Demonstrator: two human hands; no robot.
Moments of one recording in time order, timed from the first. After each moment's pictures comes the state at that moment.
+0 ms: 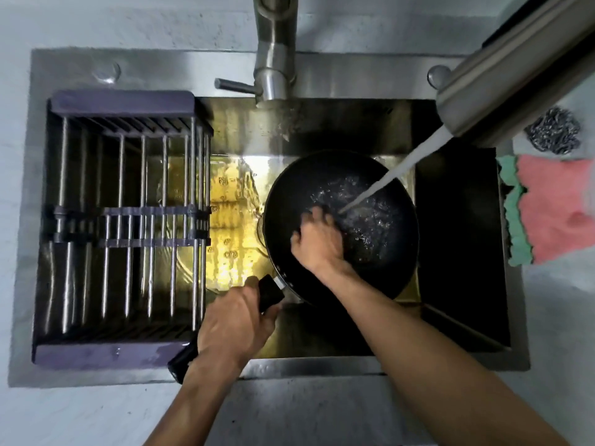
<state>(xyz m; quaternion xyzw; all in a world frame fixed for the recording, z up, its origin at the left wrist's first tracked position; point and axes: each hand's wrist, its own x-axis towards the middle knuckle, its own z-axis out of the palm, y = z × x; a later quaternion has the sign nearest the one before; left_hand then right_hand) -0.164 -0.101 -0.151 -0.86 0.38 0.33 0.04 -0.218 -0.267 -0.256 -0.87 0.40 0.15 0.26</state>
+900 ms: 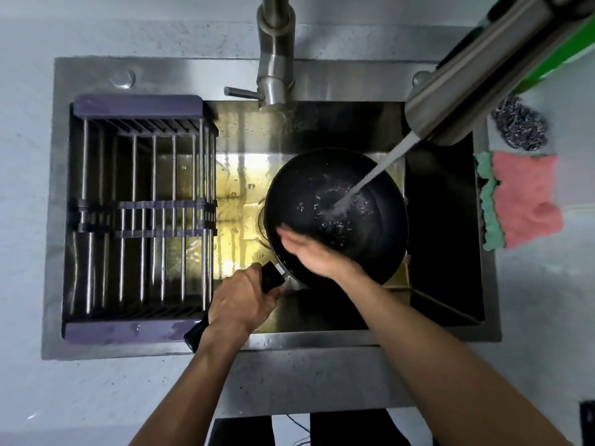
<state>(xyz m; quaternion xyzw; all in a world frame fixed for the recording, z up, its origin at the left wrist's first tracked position) -0.160 -0.103 -0.155 -0.87 0.34 0.36 -0.01 -0.246 -0.256 -0.230 -0.64 0.33 0.24 0.65</state>
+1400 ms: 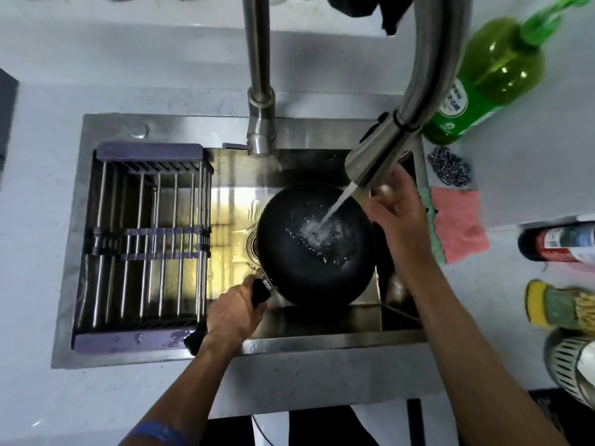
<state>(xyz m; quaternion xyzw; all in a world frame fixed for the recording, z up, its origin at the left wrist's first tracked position) -0.170 -0.109 -0.141 -0.87 0.36 0.33 0.06 -0.308 -0.343 -0.030 -0.64 0.46 -0.26 0.56</state>
